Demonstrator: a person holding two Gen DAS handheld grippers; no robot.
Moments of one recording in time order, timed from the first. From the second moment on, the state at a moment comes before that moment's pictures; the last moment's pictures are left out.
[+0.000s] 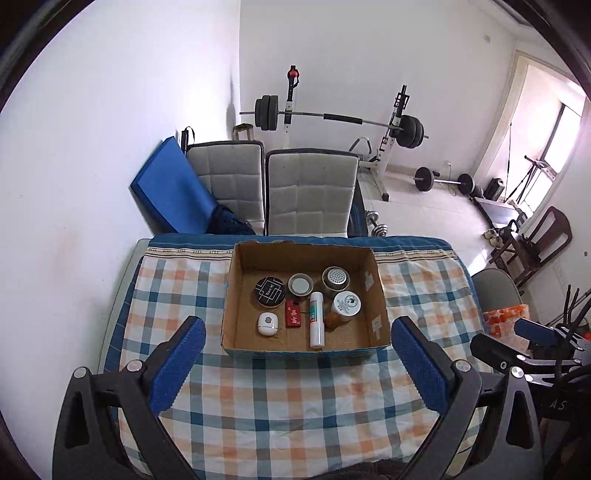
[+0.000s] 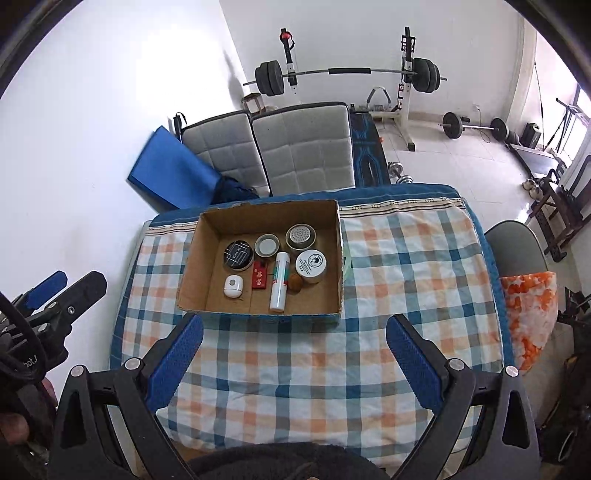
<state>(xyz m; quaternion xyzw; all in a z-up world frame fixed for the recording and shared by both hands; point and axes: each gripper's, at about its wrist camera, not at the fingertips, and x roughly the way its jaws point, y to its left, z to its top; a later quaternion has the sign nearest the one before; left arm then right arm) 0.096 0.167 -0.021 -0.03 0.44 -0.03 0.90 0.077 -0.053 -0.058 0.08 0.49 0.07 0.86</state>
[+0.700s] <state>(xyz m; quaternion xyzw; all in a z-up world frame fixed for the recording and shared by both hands) 0.088 0.159 -0.006 -0.01 0.41 -0.02 0.91 0.058 -0.061 -0.023 0.05 0.44 0.02 0.90</state>
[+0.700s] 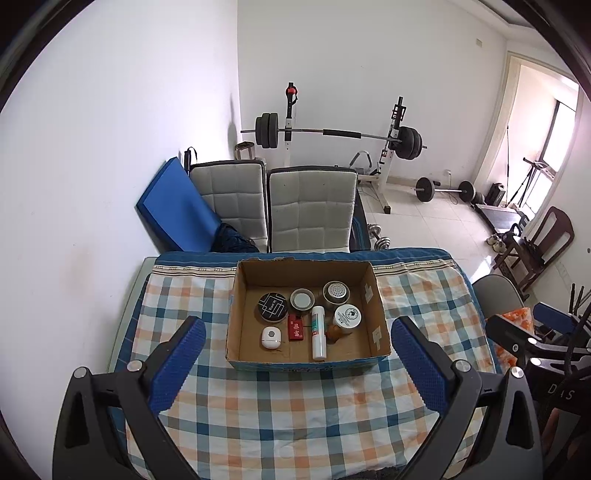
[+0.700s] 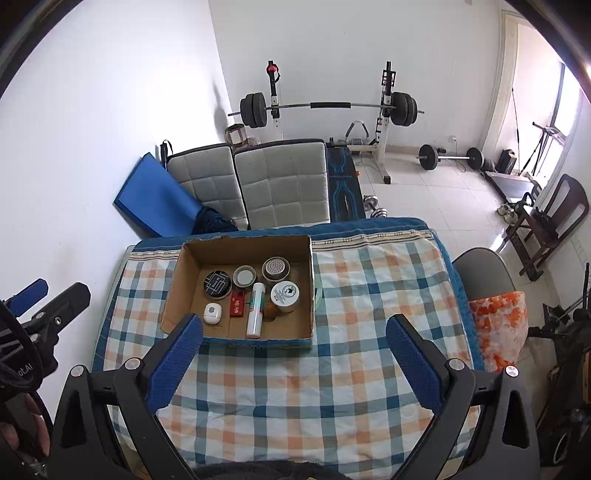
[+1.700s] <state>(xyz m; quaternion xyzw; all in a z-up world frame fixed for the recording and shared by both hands) 0.088 0.157 -0.003 -0.01 0.41 -0.03 0.91 0.051 -0.055 -0.015 0.04 0.42 0.00 0.91</state>
